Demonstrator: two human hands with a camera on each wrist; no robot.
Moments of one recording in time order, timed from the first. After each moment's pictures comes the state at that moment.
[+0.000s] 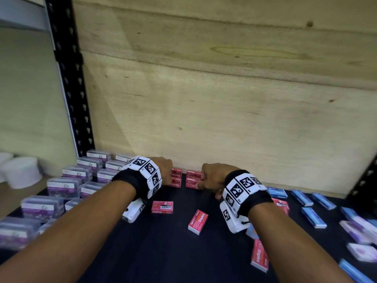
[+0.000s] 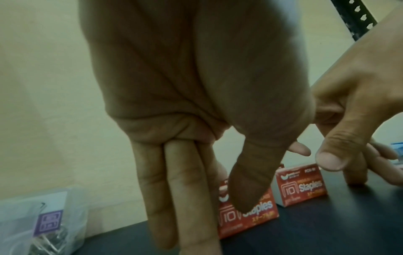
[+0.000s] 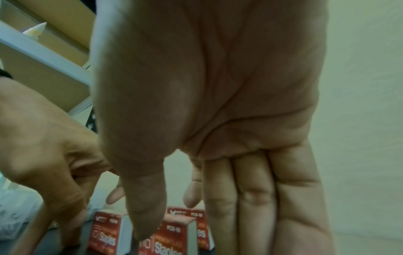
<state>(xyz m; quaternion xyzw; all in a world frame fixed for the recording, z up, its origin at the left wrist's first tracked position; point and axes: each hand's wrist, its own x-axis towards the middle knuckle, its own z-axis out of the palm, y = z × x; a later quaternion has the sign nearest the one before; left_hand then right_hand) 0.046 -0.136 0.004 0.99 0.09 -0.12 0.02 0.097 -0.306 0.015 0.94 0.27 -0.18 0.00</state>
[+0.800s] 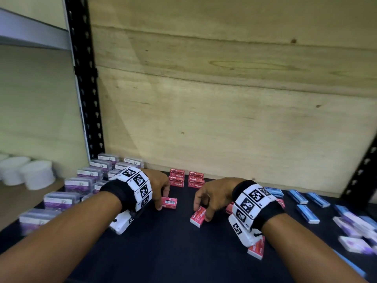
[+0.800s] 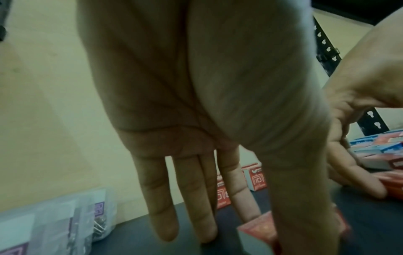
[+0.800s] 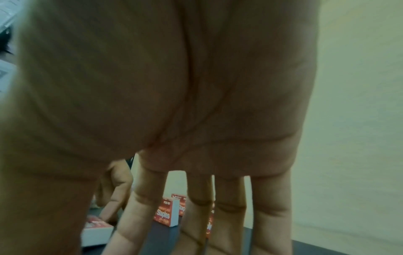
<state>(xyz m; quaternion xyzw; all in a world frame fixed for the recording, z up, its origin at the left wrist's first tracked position) 0.002 -0.128 0.001 0.98 0.02 -0.22 0.03 0.057 -0.326 0.008 0.88 0.37 -0.30 0.00</state>
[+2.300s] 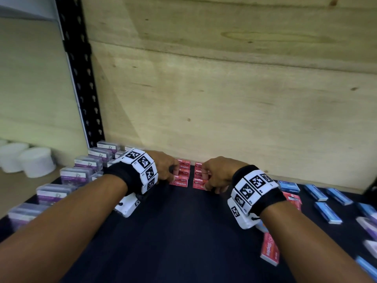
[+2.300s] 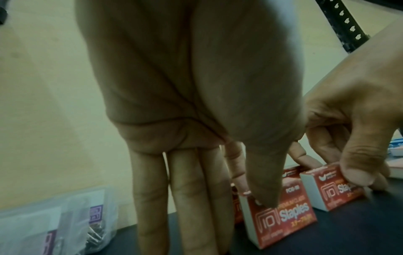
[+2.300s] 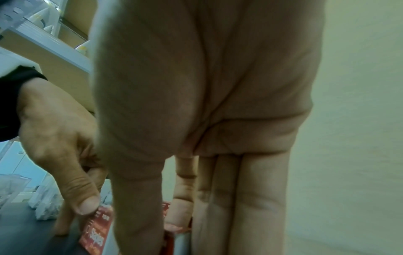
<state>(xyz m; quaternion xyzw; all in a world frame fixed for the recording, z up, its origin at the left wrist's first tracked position) 0.028 -0.118 0.004 0.98 0.04 -0.18 0.06 0.094 -0.298 0.003 0.93 0.29 -0.21 -0.06</state>
